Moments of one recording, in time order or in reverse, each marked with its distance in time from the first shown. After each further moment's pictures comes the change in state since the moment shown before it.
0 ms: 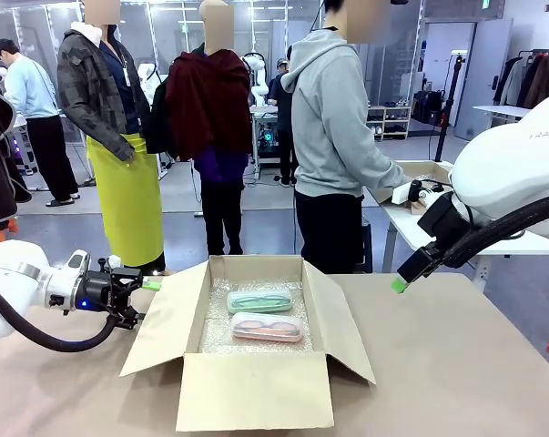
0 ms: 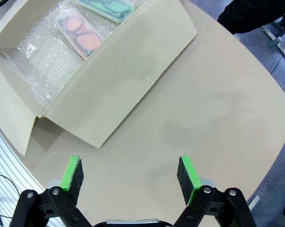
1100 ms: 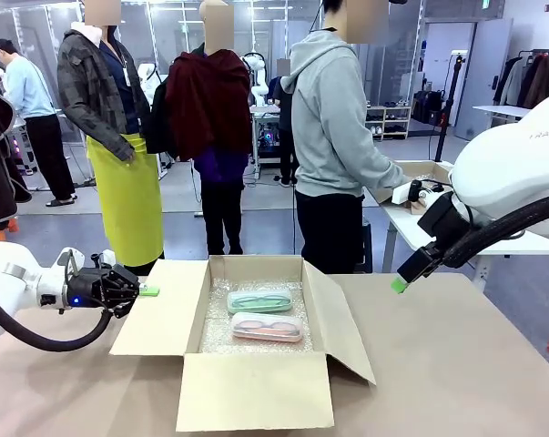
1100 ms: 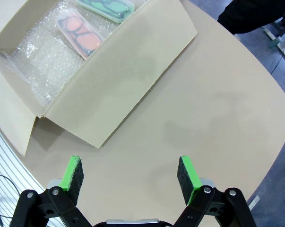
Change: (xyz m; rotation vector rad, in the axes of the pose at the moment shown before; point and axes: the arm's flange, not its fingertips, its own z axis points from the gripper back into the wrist) left arm -0.008 -0.012 0.010 -0.162 0.043 -0.018; right arm 0.000 0.000 0.000 0.000 0.000 0.000
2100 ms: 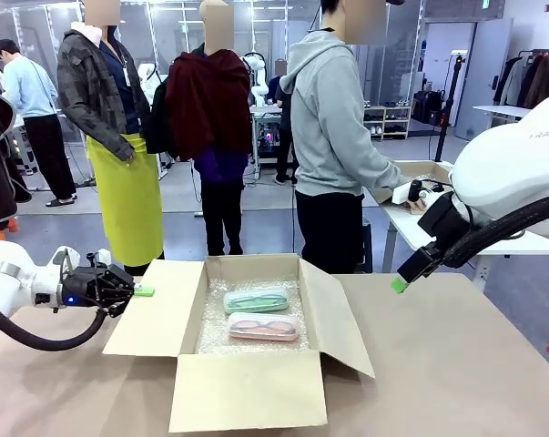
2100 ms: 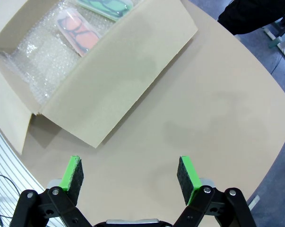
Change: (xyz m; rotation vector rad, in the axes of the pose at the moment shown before) left arm 0.001 -0.001 0.014 0.021 -0.002 -0.002; right arm 0.000 0.000 0.000 0.000 0.000 0.000
